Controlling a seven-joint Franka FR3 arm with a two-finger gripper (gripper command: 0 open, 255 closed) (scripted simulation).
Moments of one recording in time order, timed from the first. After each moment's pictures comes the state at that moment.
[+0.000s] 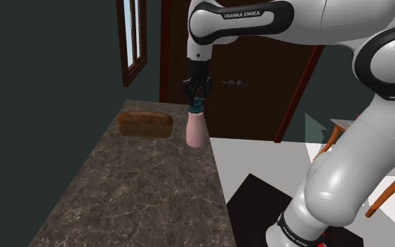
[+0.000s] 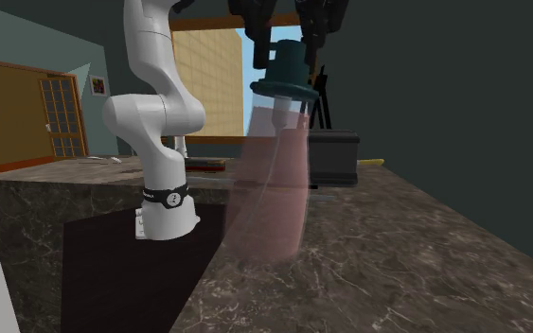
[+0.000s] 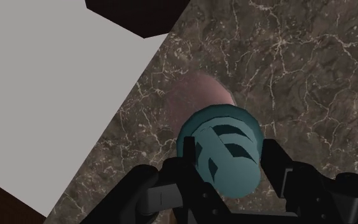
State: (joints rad) arm 0.00 -0.12 -0.02 -1.88 -0.01 1.66 0.20
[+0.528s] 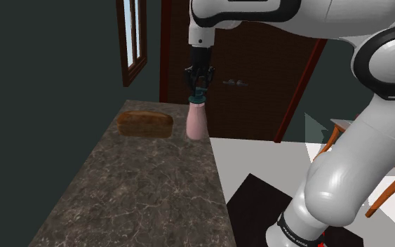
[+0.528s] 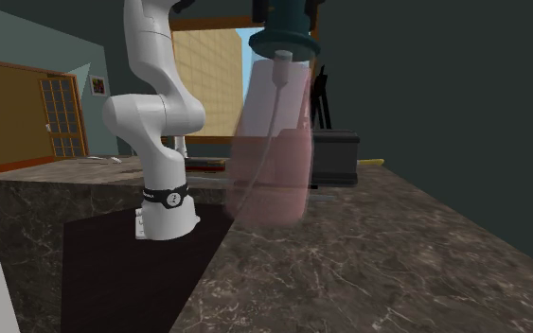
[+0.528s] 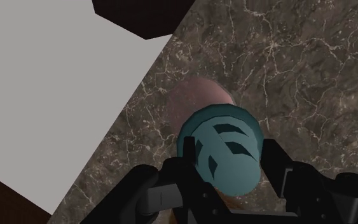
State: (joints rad) arm 0.00 -0.12 -0.02 -1.76 -0.01 1.54 0.20
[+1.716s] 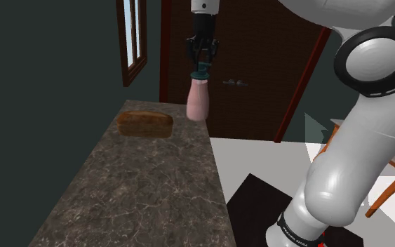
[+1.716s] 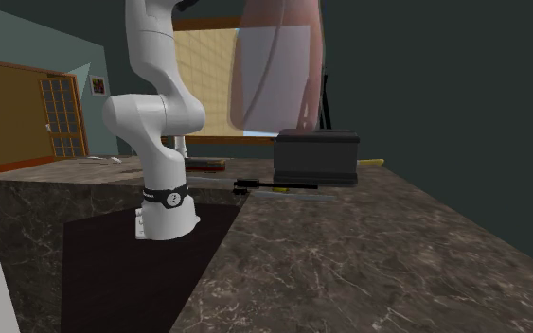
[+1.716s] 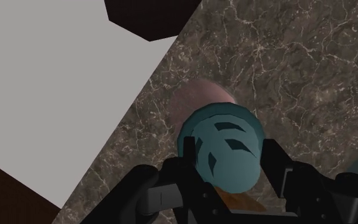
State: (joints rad) arm 0.00 -0.02 -0.01 -1.40 -0.01 1.28 0.20
